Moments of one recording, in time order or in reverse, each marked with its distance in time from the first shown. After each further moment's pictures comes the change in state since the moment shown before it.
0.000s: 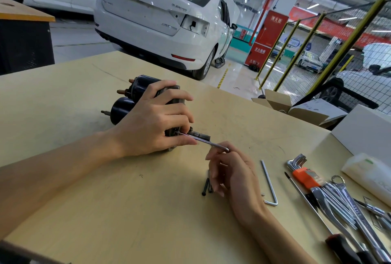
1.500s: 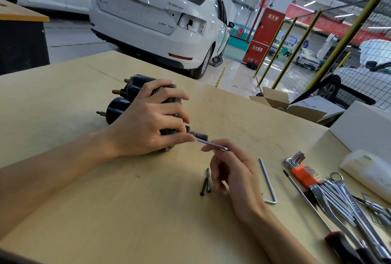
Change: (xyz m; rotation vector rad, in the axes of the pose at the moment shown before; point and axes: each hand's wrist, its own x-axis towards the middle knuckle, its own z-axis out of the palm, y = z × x) left_hand 0.001 0.000 -0.002 -0.049 -0.022 -0.009; right_hand -0.002 -0.006 0.000 -0.092 0.053 -0.055
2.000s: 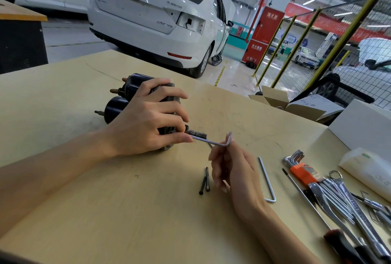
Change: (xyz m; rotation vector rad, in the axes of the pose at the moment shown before) left_hand 0.001 0.000 -0.001 0.005 0.017 0.005; right_hand 0.001 -0.004 0.002 0.057 0.075 0.092
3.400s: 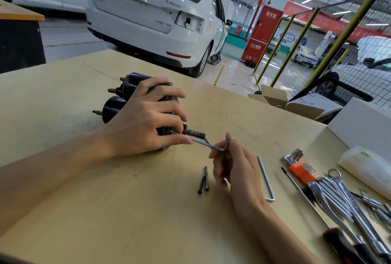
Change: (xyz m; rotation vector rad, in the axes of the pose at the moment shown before) left_hand 0.001 0.000 0.000 0.016 -0.001 -0.005; right_hand 0.000 0.000 0.001 -0.007 0.063 -0.027
